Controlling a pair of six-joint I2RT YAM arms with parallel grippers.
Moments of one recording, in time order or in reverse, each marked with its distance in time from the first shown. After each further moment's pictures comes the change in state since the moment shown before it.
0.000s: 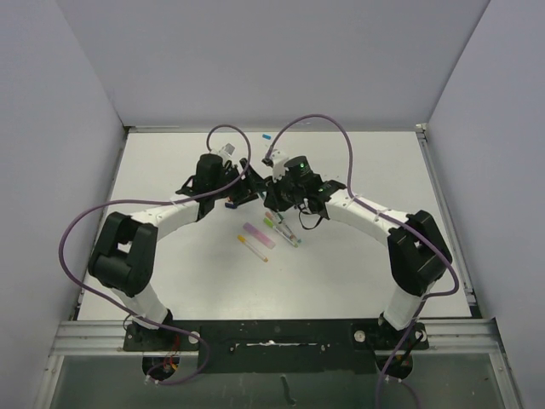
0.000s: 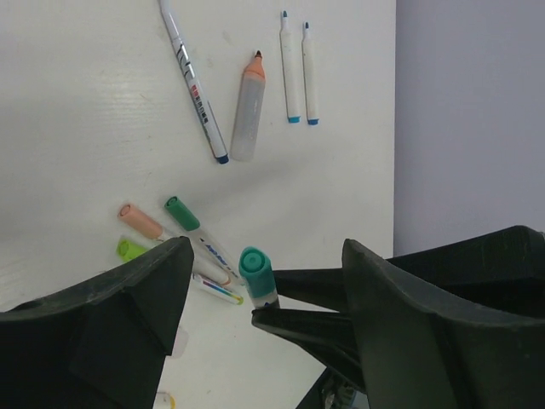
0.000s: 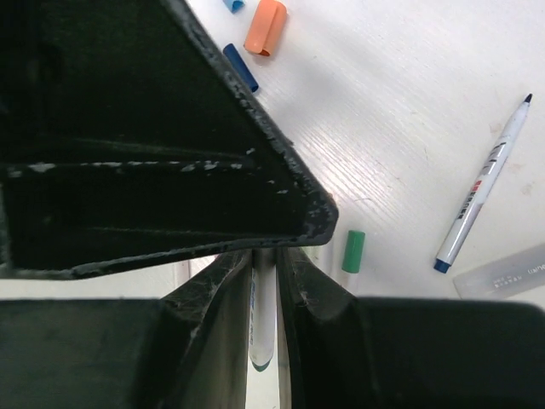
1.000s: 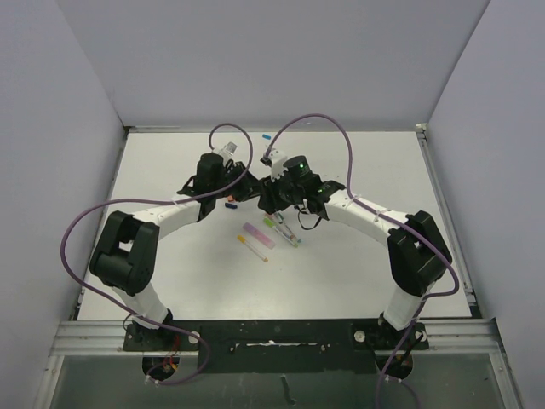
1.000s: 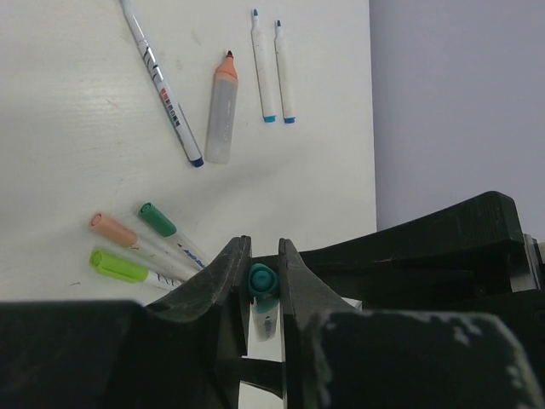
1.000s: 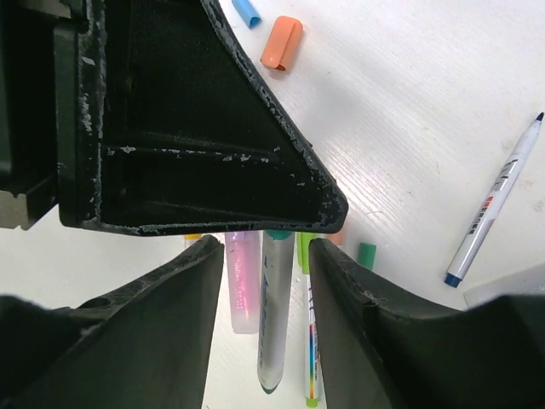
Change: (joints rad) left arm -0.005 0.015 0.000 0.071 0.037 -0.031; right arm 0.011 -0.001 0.000 0.032 -0.019 0.007
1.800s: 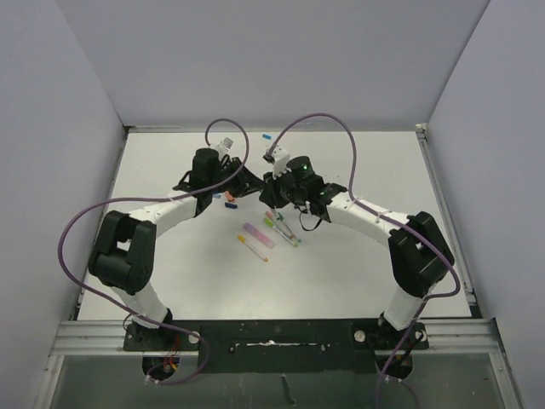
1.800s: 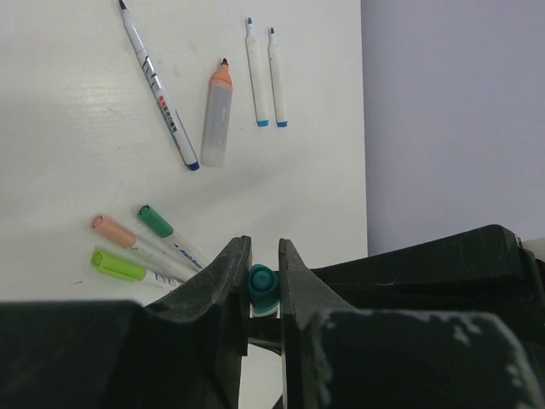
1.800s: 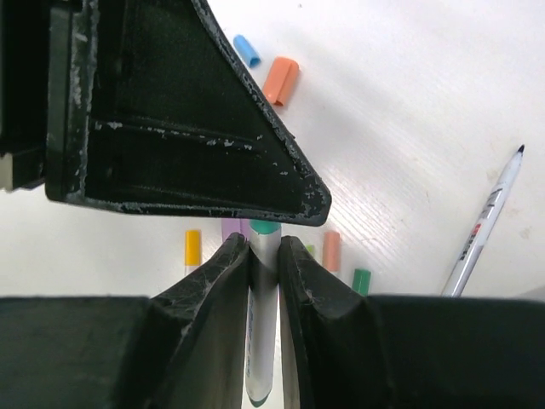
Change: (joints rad) left arm 0.029 0.000 0.029 -0.024 0.024 -0.001; right arm -0.006 -0.004 -0.023 0.070 0.002 0.014
